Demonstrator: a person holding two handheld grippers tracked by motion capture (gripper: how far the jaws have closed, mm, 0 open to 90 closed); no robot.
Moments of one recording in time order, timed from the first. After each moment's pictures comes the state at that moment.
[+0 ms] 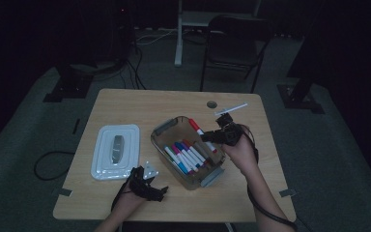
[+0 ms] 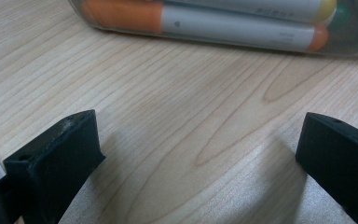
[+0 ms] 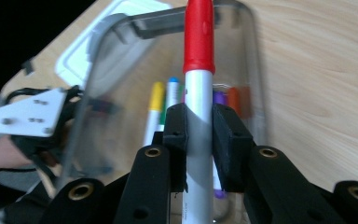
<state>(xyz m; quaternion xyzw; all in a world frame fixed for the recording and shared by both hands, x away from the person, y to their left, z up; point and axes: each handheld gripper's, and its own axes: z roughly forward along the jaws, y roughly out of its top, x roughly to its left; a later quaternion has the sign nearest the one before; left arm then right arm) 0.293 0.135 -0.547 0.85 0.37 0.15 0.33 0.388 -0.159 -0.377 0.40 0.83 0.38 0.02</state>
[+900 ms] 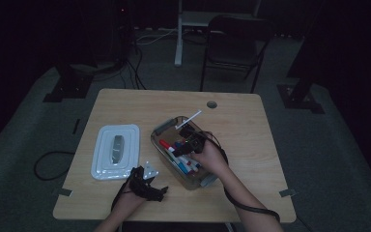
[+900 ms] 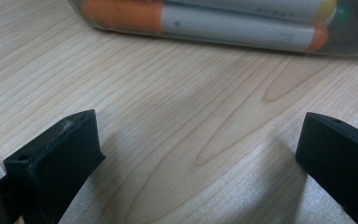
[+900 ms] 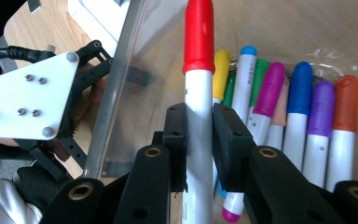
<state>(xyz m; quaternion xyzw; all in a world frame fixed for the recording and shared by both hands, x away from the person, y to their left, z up) 0.293 0.135 -0.547 0.85 0.37 0.15 0.33 0.399 -0.063 -0.426 0.35 0.89 0.28 -0.06</state>
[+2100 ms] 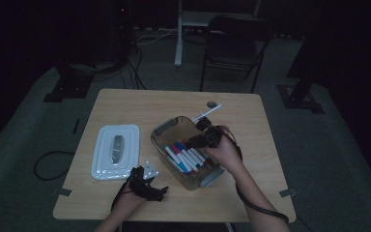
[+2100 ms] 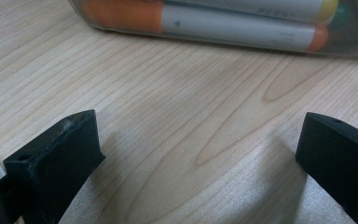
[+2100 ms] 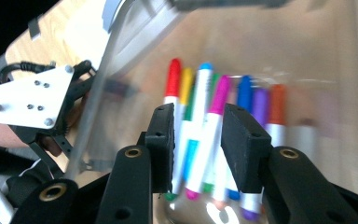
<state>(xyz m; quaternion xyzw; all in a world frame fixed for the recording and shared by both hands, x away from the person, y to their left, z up) 0.293 0.135 -0.547 0.85 0.37 0.15 0.33 0.399 -0.121 -0.393 0.36 0.87 0.34 -0.01</state>
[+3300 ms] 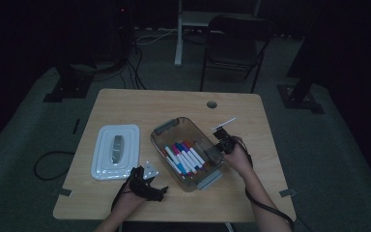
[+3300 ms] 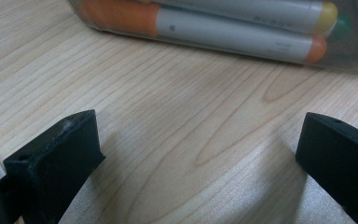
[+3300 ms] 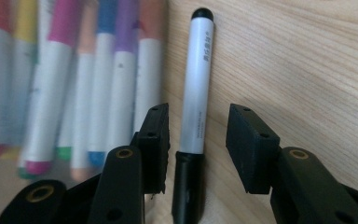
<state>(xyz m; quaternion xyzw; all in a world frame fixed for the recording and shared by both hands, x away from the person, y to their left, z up) 0.293 0.135 -0.548 0.85 0.37 0.15 0.33 0.443 -0.178 -0.508 0.45 0.85 0.27 -0.05</state>
